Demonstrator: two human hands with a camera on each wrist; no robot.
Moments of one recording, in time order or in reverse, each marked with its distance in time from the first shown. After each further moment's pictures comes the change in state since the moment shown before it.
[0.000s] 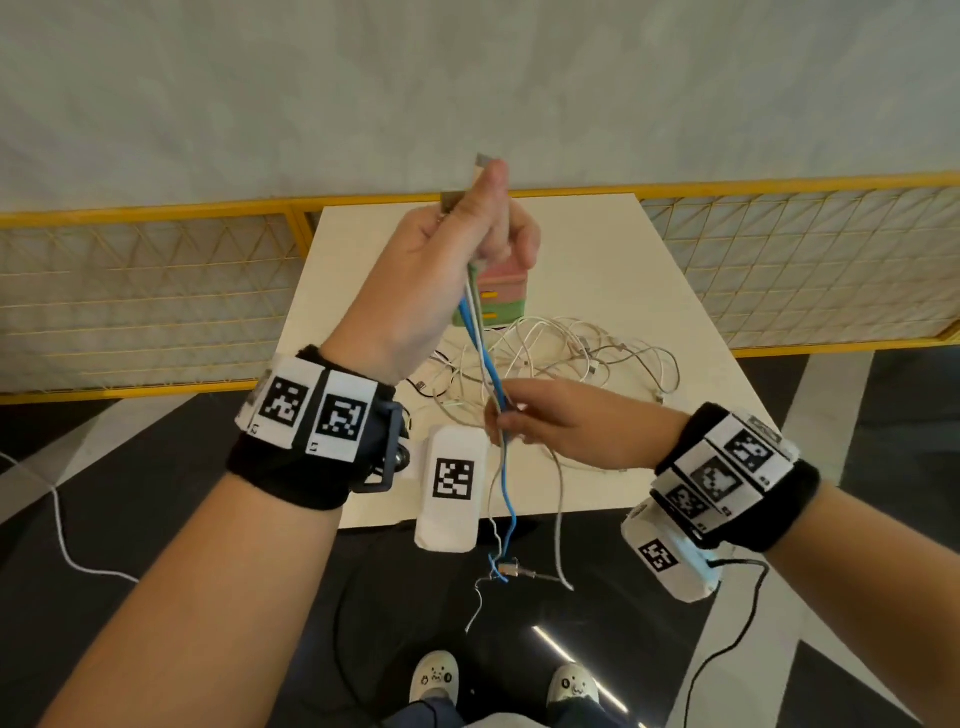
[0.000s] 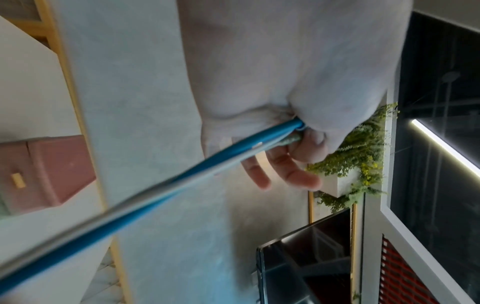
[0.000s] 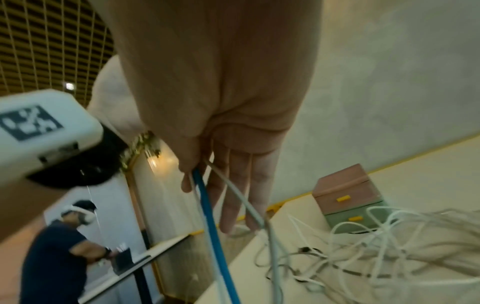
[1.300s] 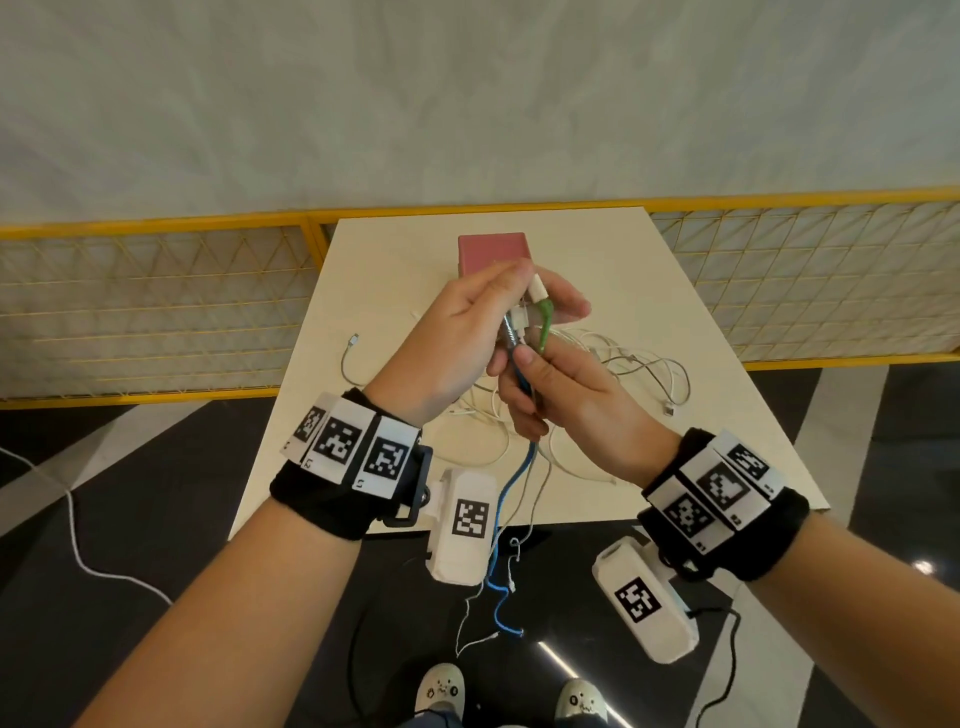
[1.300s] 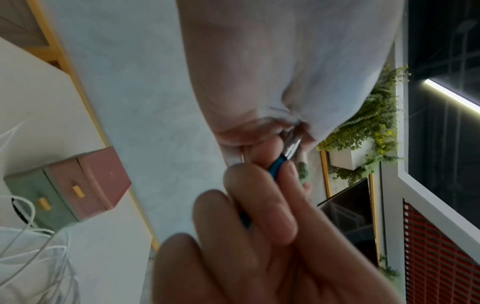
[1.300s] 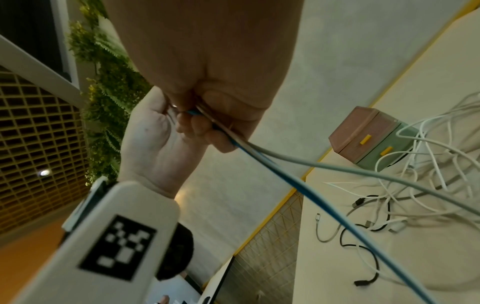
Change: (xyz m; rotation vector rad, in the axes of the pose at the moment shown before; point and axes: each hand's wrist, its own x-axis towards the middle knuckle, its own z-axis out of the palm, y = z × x) left_hand -0.023 -0.010 0.010 0.094 -0.029 -0.142; right_hand 0.008 -0.030 0.010 0.762 0.344 -0.163
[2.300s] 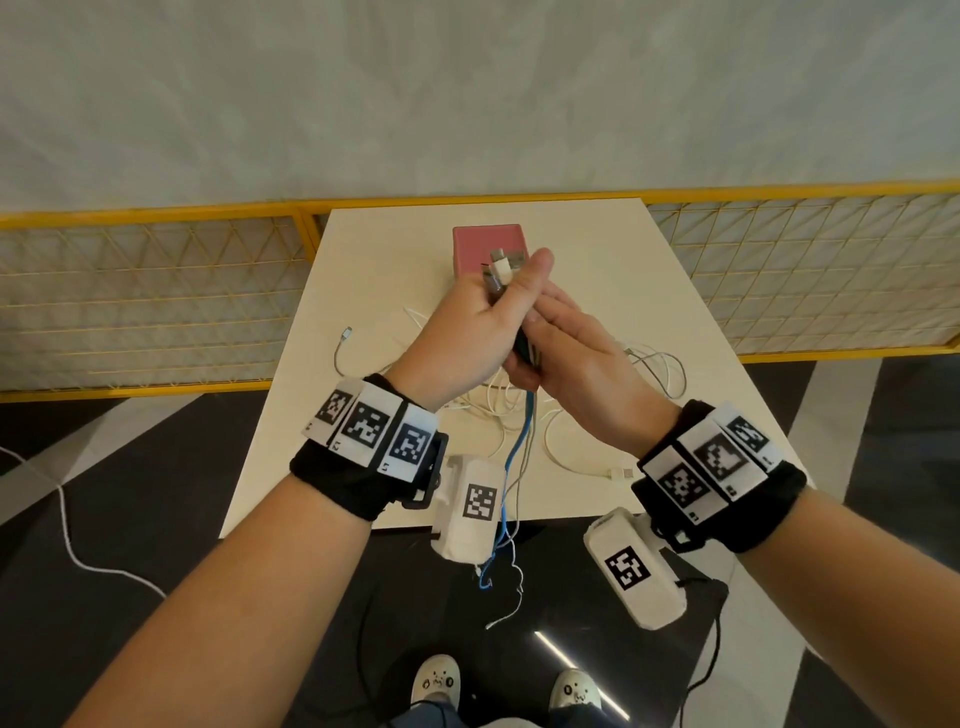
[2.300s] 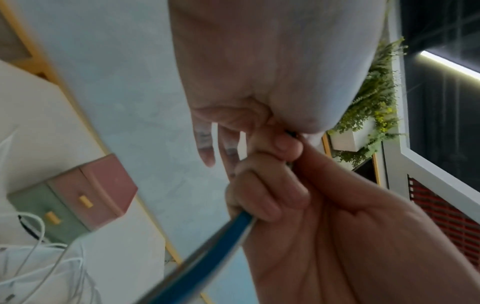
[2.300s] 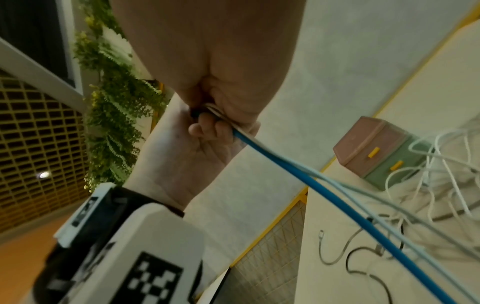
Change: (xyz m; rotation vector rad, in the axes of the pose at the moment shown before) left_hand 0.017 -0.013 0.006 0.223 0.060 -0.081; right_hand 0.020 -0.001 -0.010 0.104 0.095 -0.077
